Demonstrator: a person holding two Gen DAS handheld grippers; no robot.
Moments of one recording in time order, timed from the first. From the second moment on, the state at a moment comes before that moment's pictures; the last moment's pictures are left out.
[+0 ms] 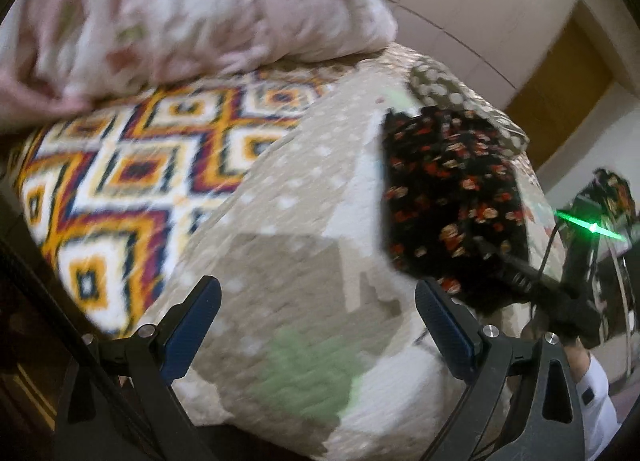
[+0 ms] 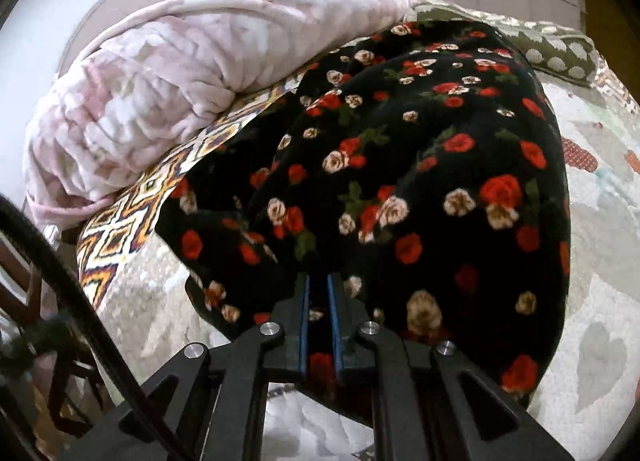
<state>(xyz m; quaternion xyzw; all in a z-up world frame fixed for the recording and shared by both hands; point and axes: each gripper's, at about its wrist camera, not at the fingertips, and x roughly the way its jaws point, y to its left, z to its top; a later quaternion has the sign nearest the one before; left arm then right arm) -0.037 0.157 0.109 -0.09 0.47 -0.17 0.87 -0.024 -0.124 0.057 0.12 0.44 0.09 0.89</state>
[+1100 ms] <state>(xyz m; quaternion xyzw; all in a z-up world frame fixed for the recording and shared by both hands) 0.007 0.050 0.101 0.00 0.45 -0.20 0.87 -0.091 -0.212 0.099 0.20 0.36 0.03 0.91</state>
